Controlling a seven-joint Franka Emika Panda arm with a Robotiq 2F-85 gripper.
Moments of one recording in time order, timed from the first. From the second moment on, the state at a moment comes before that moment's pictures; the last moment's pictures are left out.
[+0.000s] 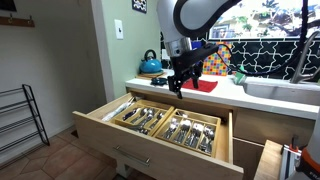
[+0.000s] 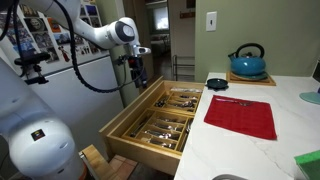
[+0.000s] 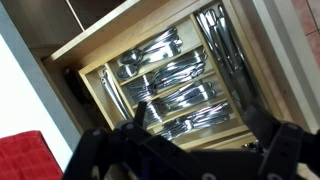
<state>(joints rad) 0.04 -0.24 0.28 -2.27 -0.16 1.86 0.57</state>
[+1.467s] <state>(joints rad) -0.03 0.05 0.00 -2.28 -0.30 2.40 0.84</state>
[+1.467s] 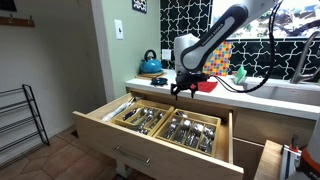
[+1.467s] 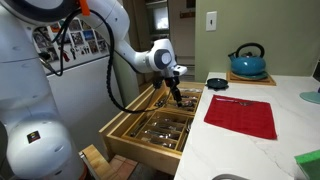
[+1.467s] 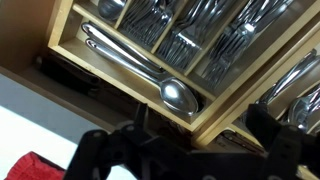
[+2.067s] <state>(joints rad) -0.03 0.12 -0.01 -2.24 -0.30 2.40 0.84</state>
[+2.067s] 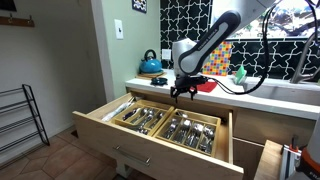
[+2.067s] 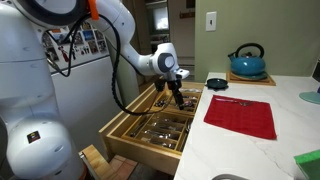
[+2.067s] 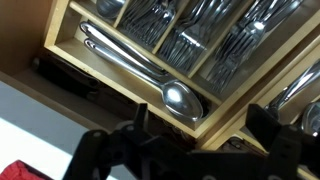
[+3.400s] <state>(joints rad) 0.07 0.49 -0.15 -1.98 -0.38 2.47 0.85</state>
